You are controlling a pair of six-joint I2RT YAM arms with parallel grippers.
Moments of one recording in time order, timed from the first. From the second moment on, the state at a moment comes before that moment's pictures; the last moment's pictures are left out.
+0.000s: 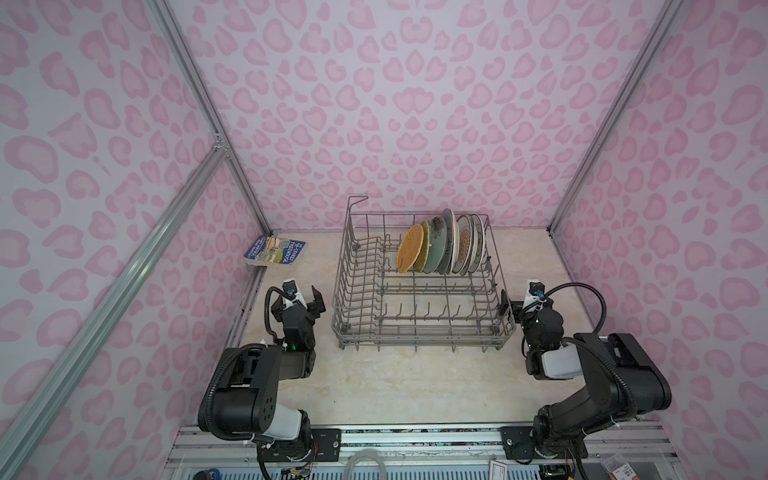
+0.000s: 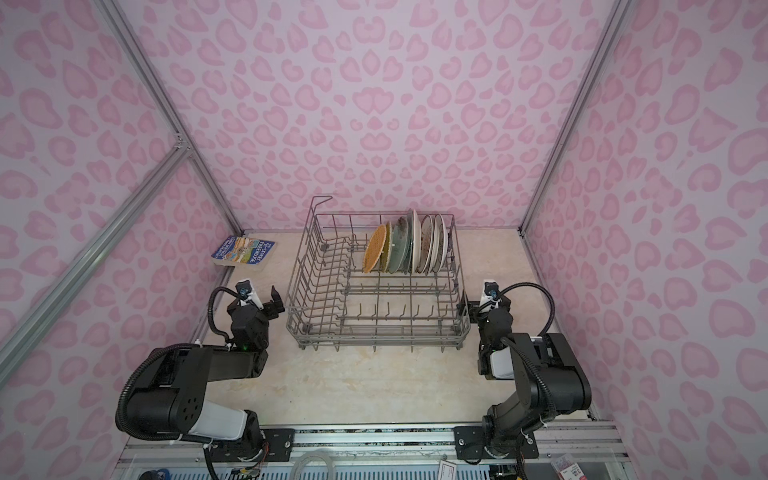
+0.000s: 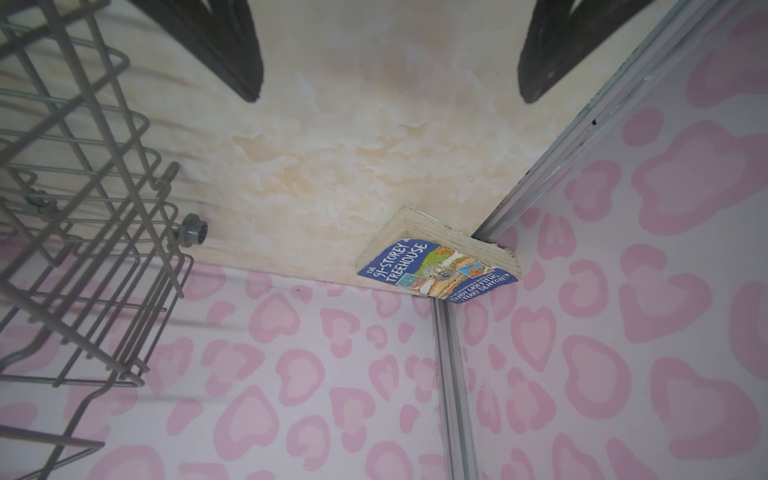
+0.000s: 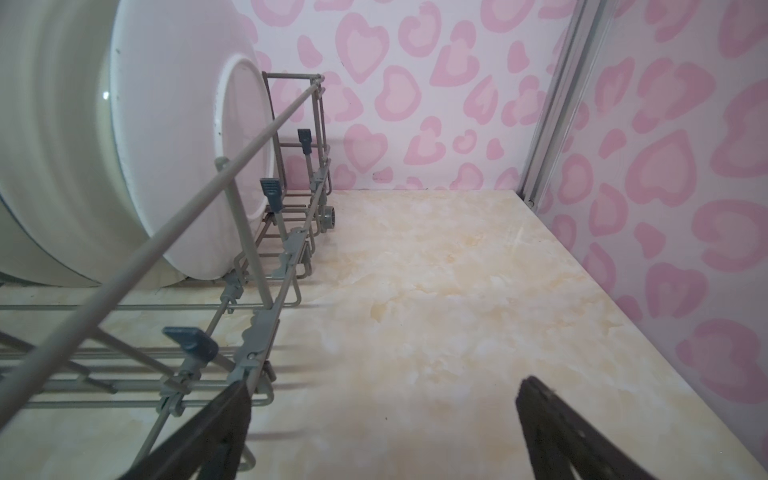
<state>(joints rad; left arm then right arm) -0.01 1.48 0.29 1.01 -0.34 -0.08 -0.02 1.57 0.30 1.09 0.03 -0.01</state>
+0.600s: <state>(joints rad) -0.02 1.48 0.29 0.94 -0.30 -0.10 -0.02 1.57 0.33 0.99 0.07 0.02</state>
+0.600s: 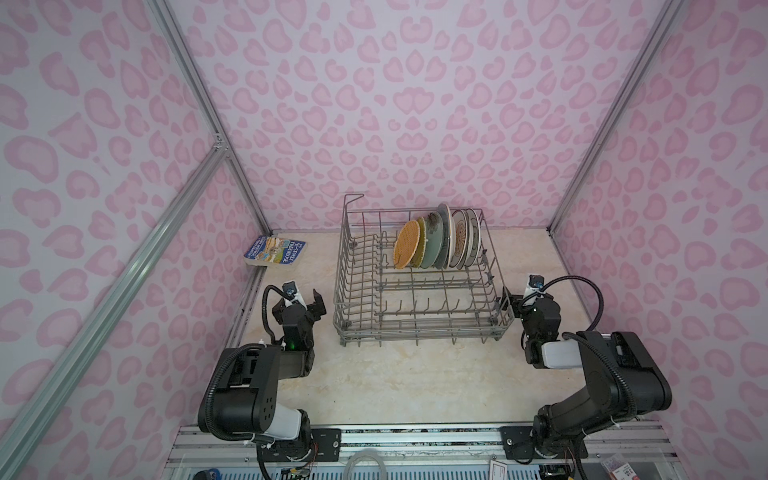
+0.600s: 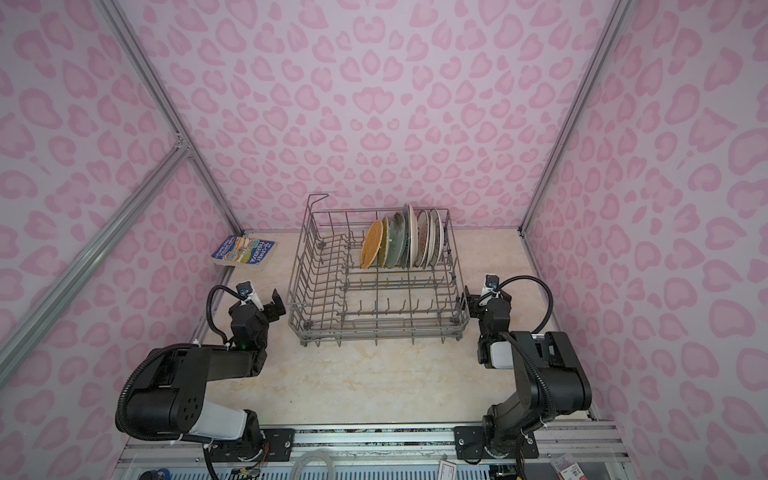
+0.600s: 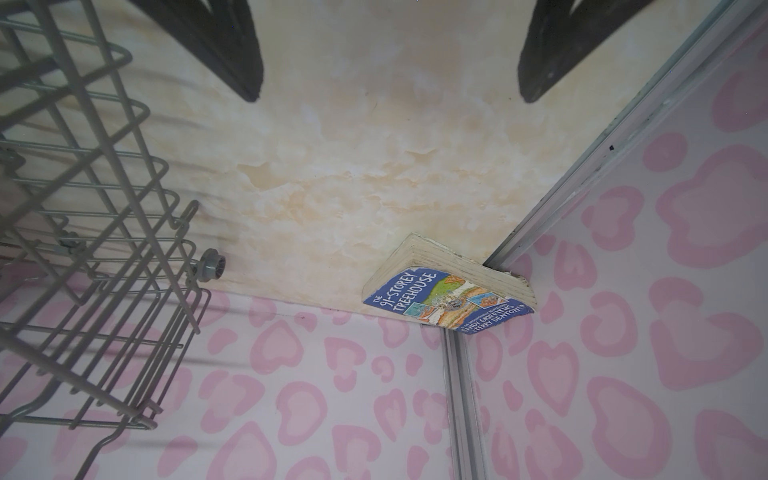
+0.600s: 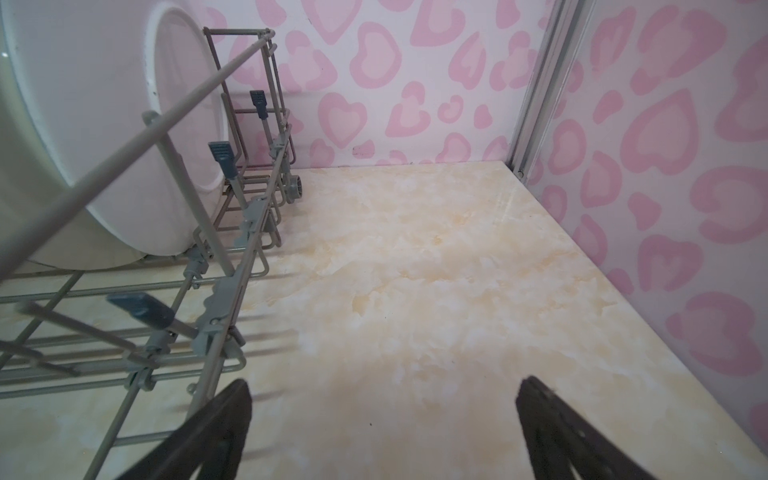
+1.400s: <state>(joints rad) -0.02 1.48 0.31 0.93 -0.30 -0.10 -0.01 1.57 0.33 0.99 0.09 0.02</state>
